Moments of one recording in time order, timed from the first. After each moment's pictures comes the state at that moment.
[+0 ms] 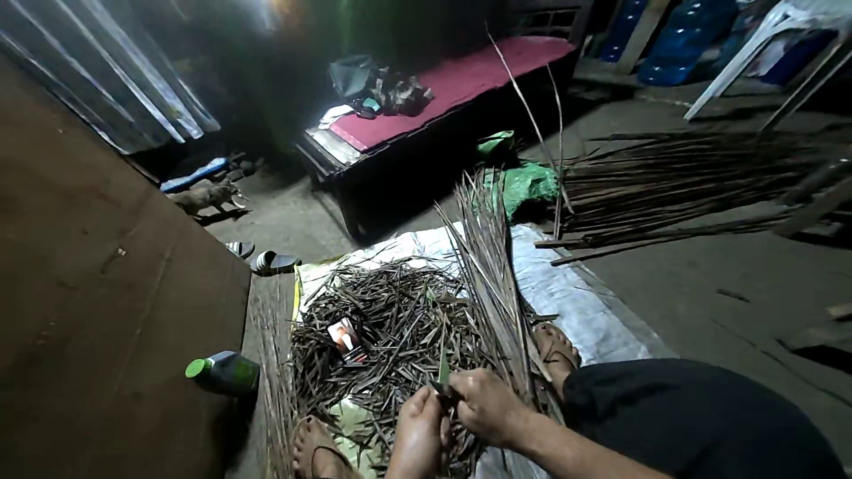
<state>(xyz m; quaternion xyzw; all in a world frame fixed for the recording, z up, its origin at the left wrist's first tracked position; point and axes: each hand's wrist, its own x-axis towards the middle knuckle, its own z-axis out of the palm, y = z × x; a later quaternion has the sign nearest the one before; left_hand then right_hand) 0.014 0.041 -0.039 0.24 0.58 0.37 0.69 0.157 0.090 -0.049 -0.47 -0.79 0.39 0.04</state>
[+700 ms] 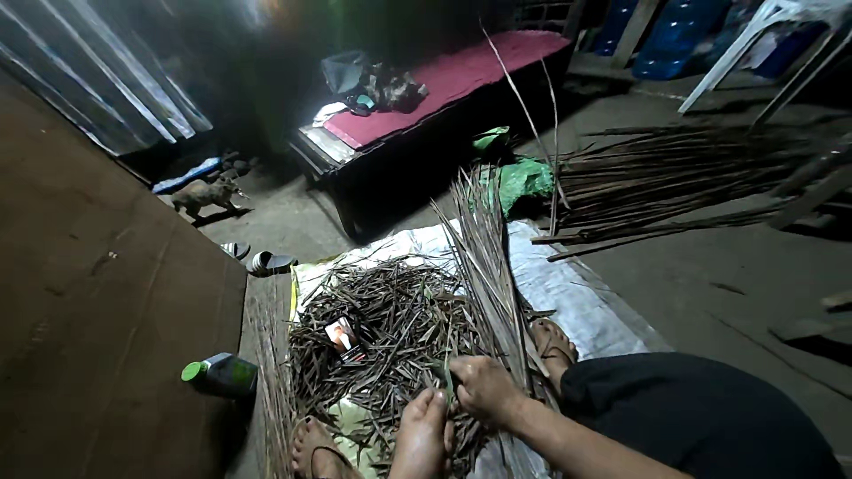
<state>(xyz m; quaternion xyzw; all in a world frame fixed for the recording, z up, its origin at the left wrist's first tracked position) 0.018 0.040 -0.034 0.25 0.58 0.35 0.69 0.159 0.101 -0.054 -0.51 -0.79 0.35 0.03</state>
